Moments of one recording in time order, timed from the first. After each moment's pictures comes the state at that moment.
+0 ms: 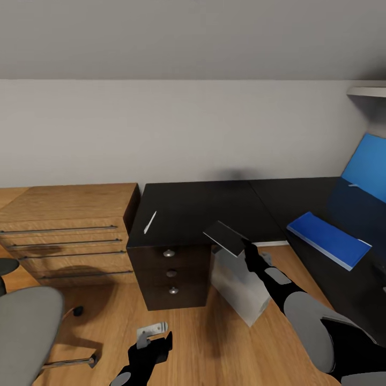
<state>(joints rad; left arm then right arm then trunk) -0.08 0.09 -0.60 -1.41 0.69 0.24 0.62 -0.94 -0.01 -0.21 -0.19 -1.13 0.12 0.26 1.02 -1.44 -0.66</state>
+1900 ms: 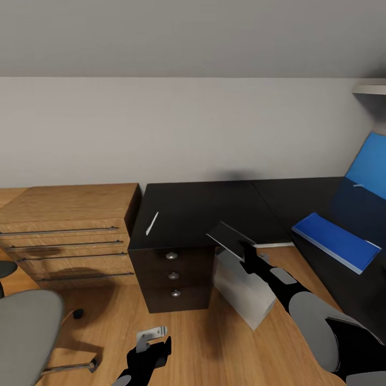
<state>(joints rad) -0.08 0.09 -0.60 -1.37 0.69 0.24 0.62 -0.94 -0.04 -0.22 -0.19 -1.14 0.34 0.27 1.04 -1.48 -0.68</state>
